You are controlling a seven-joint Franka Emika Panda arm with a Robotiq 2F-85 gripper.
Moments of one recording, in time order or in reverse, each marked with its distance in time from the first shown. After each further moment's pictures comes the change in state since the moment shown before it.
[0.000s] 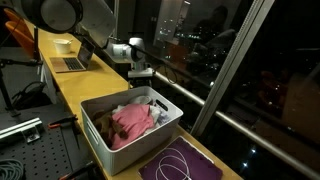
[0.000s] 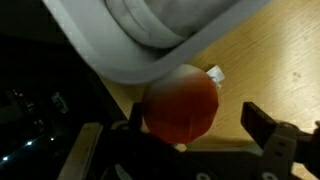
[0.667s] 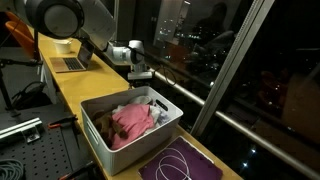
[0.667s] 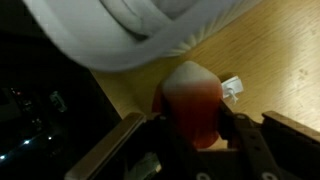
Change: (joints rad) arm 0.007 0.041 0.000 0.040 0.000 0.000 -0.008
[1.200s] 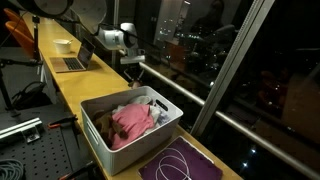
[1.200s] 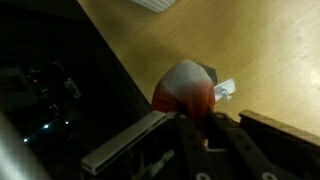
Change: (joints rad) arm 0.073 -0.147 0.018 -0.075 0.000 0.001 0.102
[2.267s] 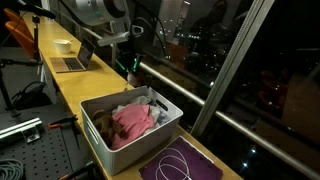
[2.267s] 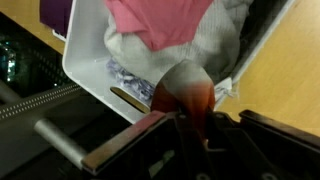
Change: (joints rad) arm -0.108 -0.709 -0.045 -0.797 -0.094 0.090 0.454
